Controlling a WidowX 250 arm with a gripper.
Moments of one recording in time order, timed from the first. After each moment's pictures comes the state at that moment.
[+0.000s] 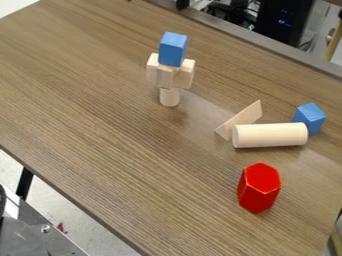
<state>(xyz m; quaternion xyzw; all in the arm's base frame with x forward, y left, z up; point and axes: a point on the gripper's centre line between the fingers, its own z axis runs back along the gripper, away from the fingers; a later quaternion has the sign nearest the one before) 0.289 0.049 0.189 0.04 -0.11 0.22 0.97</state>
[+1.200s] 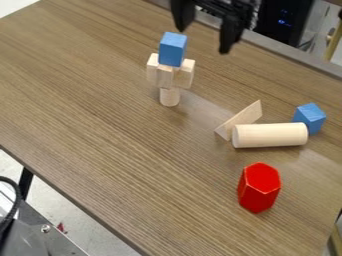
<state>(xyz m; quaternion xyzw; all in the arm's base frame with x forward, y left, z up) 0.299 -0.023 0.158 0.02 -0.15 -0.07 0.99</state>
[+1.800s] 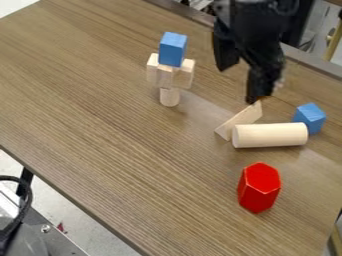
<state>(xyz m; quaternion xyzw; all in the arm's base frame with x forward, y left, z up) 0.292 -0.069 0.129 0.01 -0.14 -0.24 0.96</state>
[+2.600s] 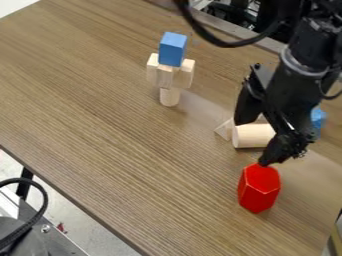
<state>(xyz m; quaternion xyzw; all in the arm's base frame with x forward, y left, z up) 0.265 -0.109 0.085 0.06 0.01 -0.28 0.96</state>
